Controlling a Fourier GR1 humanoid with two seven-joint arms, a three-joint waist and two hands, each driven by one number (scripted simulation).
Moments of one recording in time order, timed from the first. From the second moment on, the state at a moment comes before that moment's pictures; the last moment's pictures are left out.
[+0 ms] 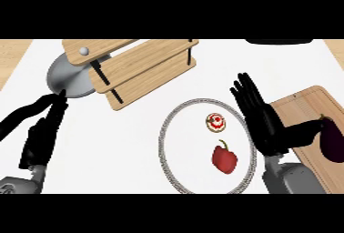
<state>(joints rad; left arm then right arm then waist) -0.08 0.51 -0.22 -1.47 0.12 0.32 0.07 -0.20 -0.21 0.27 -1.59 -0.38 -0.18 0.04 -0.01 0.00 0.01</state>
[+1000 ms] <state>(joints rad) -0.04 0.39 -0.29 -1.37 0.17 0.14 0.01 0.00 -0.45 0.21 -1.74 0.05 -0.57 0.34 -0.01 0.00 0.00</state>
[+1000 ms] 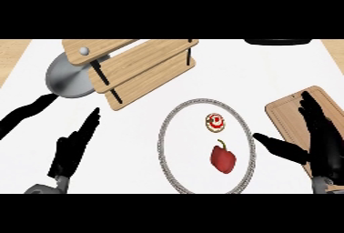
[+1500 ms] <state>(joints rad) -0.06 0.38 -0.30 -1.37 0.16 0.11 0.01 -0.20 -0.65 0.39 -1.85 0.21 -0.30 0.90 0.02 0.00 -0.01</state>
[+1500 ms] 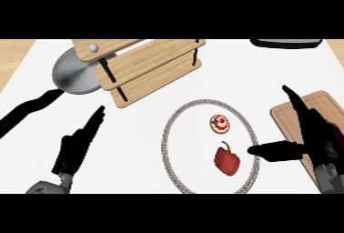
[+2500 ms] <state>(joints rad) -0.06 0.37 -0.28 -1.37 0.15 0.09 0.03 -0.66 -0.36 0.61 -1.41 0.39 0.02 1.24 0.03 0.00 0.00</state>
